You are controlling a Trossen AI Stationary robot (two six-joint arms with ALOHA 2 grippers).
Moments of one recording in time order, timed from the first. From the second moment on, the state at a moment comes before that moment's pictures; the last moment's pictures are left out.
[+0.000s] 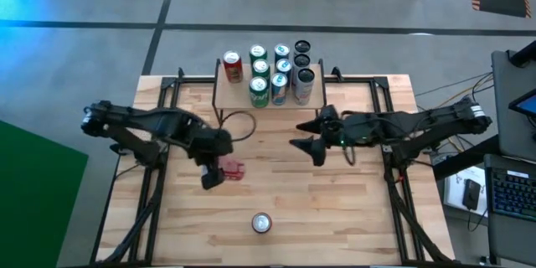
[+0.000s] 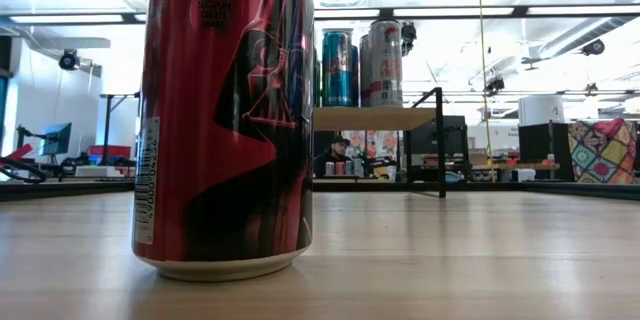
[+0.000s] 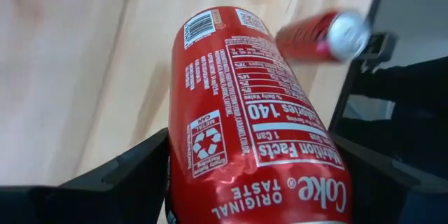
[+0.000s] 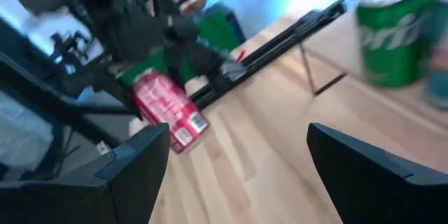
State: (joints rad) left arm -0.23 1.42 1.56 -1.33 0.12 -0.63; right arm 0.19 1.21 1.17 -0.28 0.34 0.64
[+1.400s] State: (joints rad) left arm -0.04 1.82 2.21 -1.45 0.18 -0.18; right arm 0.11 1.56 1.32 -0.18 0.00 0.25
